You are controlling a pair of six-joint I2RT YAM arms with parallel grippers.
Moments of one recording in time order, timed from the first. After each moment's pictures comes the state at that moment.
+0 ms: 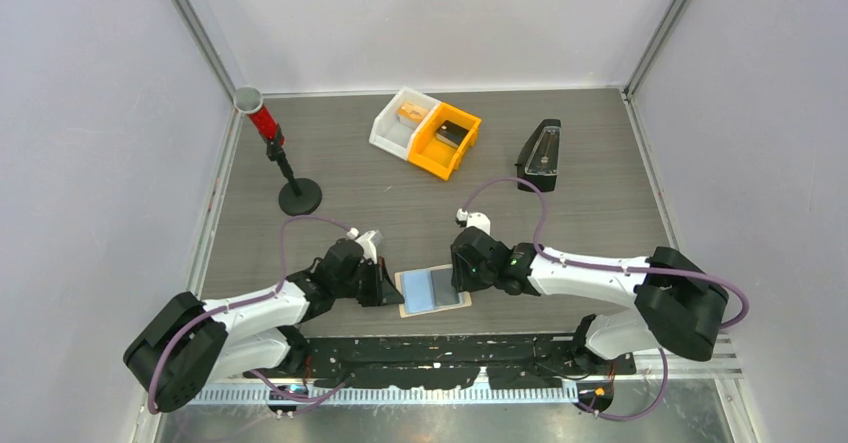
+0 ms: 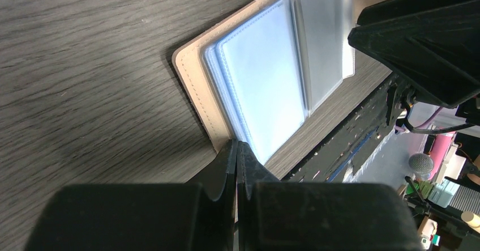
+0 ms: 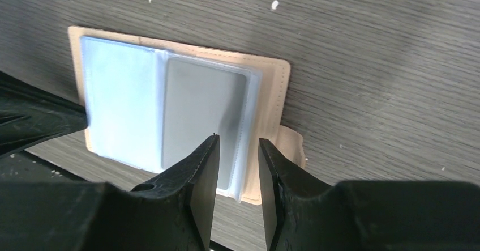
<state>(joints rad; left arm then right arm) -0.71 1.10 0.23 0.12 0.33 -0.80 0.99 1.35 0.65 -0.25 0.15 0.73</state>
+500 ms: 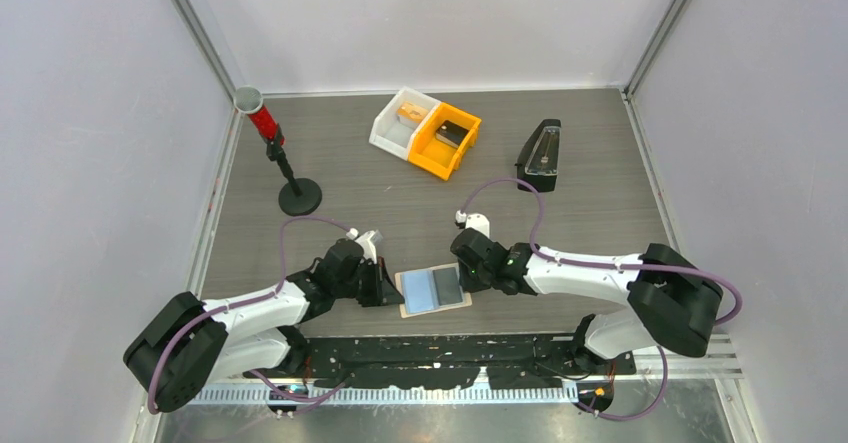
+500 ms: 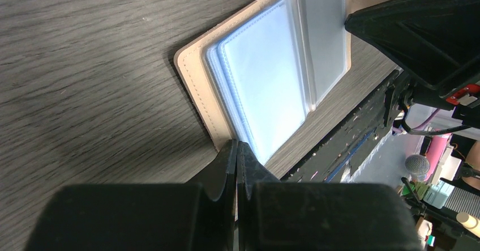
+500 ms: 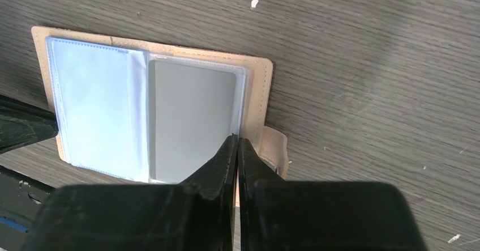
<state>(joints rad) -0.71 1.10 0.23 0.12 0.33 -0.81 1.00 1.39 0.65 -0.27 0.19 0.71</state>
